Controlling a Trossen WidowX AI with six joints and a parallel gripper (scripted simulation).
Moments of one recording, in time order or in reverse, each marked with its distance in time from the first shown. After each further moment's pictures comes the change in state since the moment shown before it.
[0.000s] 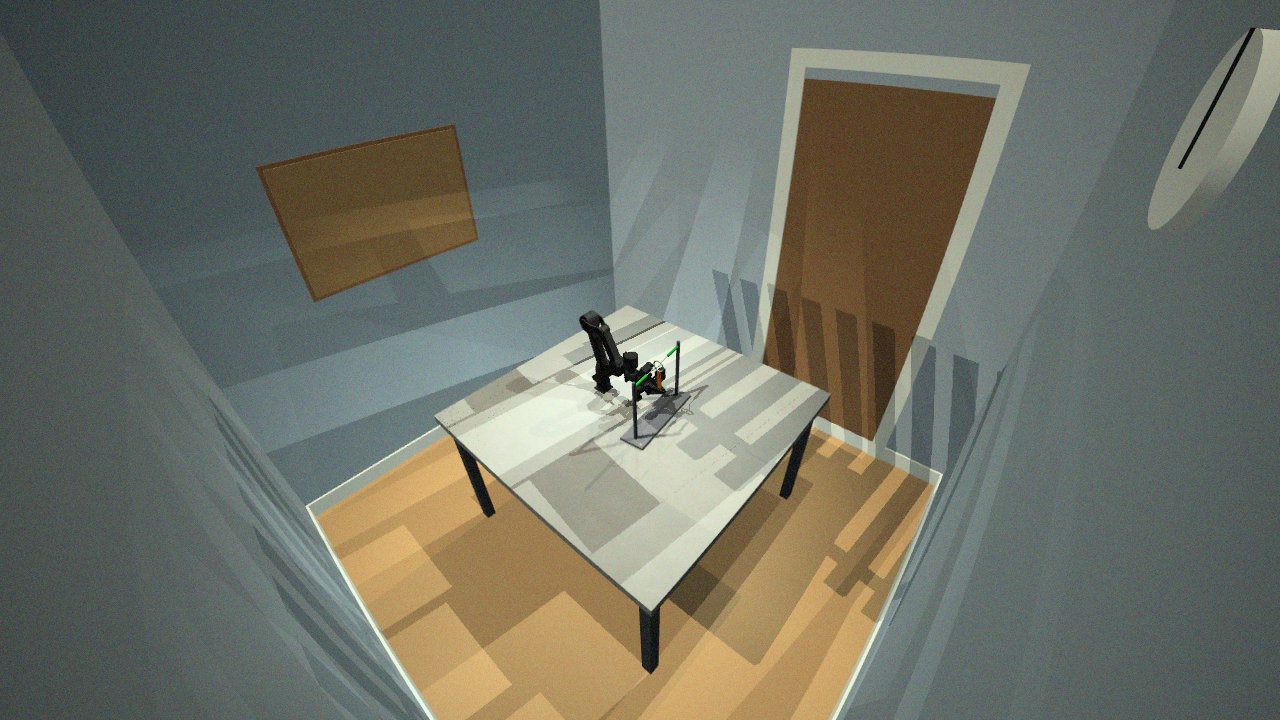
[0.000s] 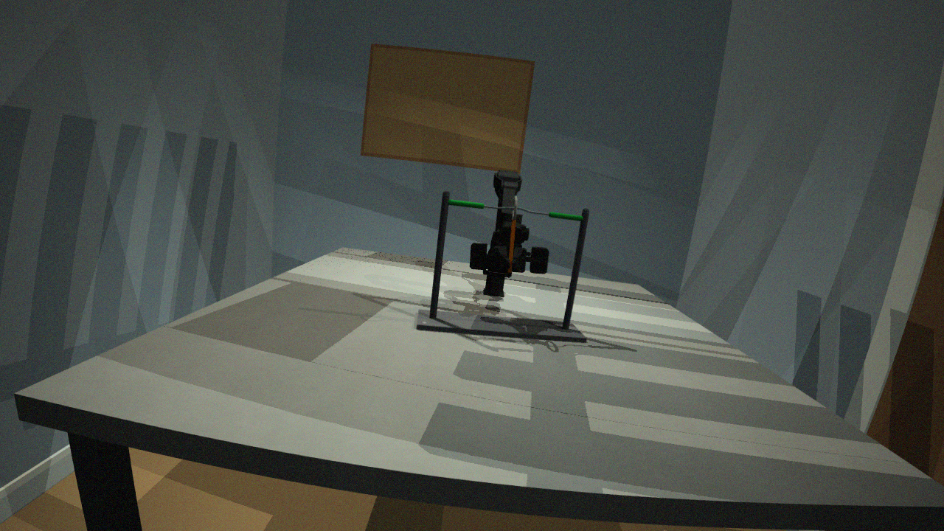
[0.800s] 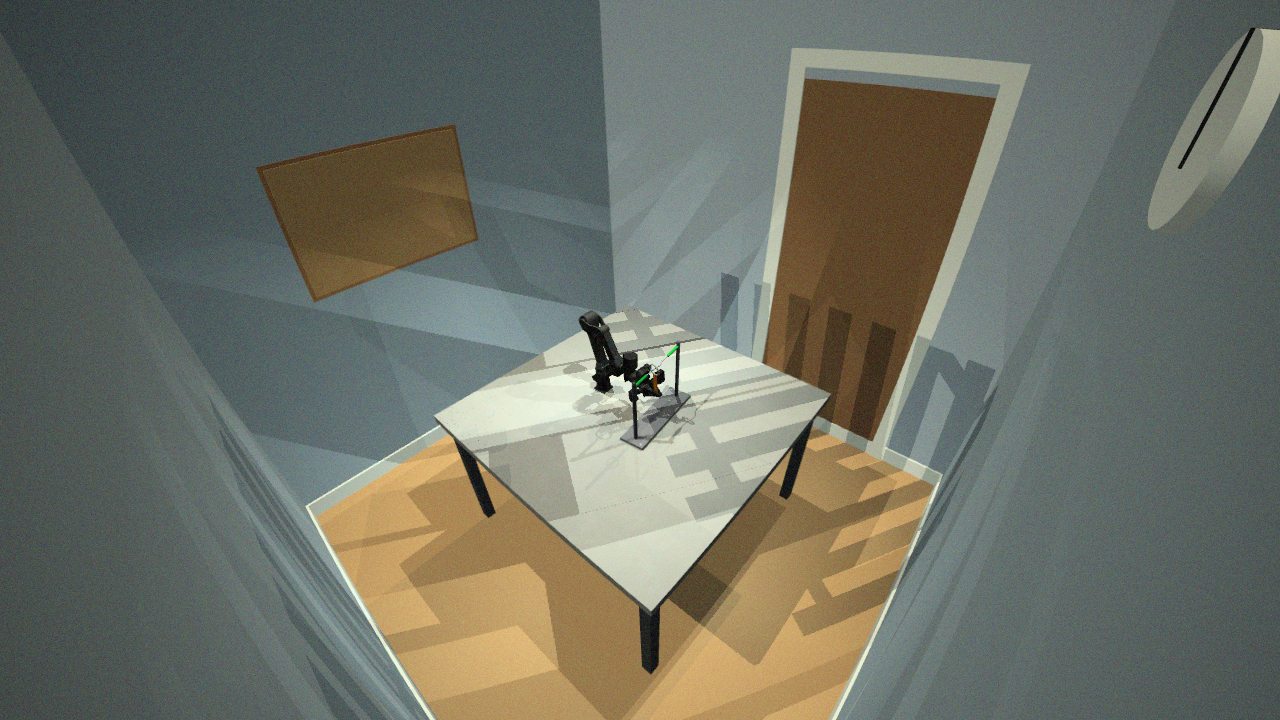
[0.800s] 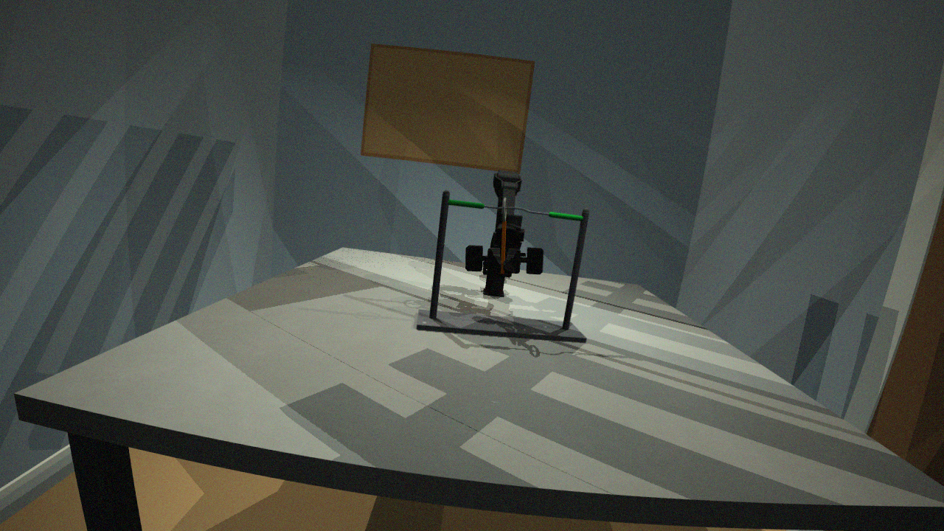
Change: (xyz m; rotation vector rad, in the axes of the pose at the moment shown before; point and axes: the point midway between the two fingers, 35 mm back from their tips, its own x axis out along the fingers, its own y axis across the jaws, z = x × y) arm -0.005 -0.016 -0.005 0.044 0.010 -0.111
